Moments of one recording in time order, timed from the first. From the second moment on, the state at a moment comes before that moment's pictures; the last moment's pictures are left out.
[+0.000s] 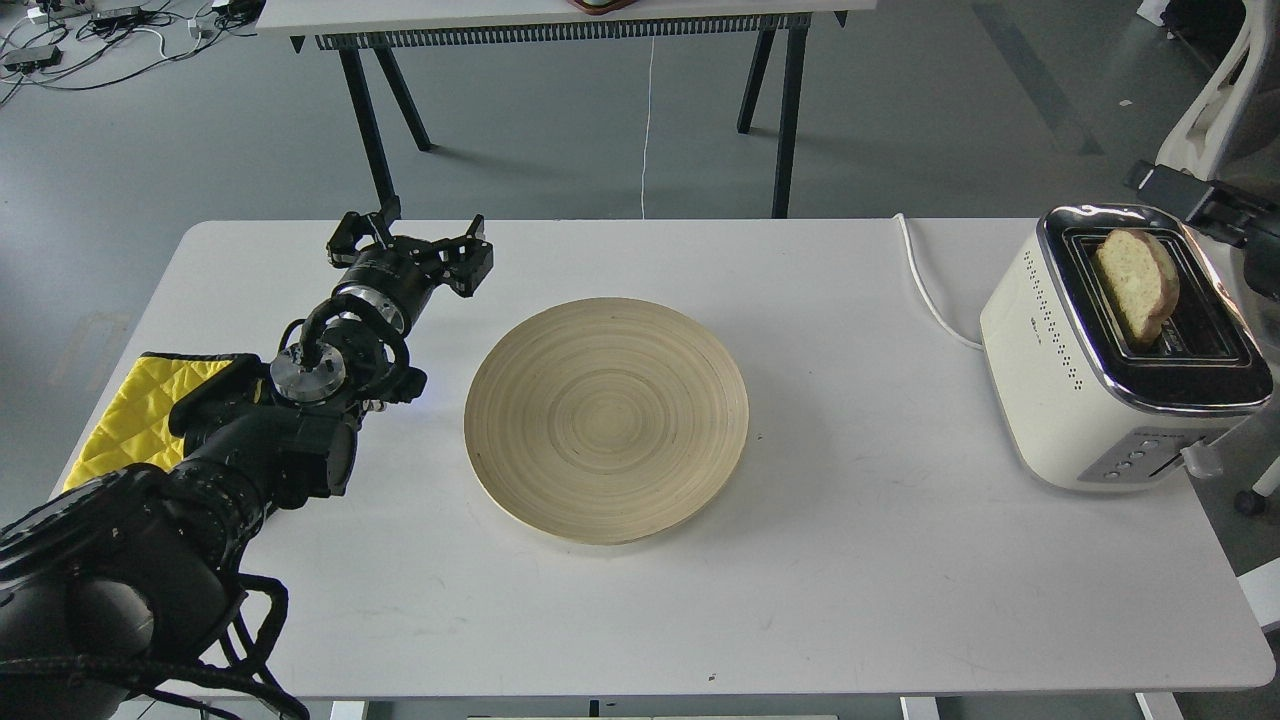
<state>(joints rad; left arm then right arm) -0.88 -0.01 -0.63 -0.16 -1.03 -0.49 0.15 1.99 -0.91 -1.22 1.51 -0.25 -0.46 0.41</state>
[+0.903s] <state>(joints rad) -0.88 -0.01 -0.64 -0.16 -1.03 -0.49 0.15 0.99 -0.37 0.08 0.84 0.11 0.46 0.49</state>
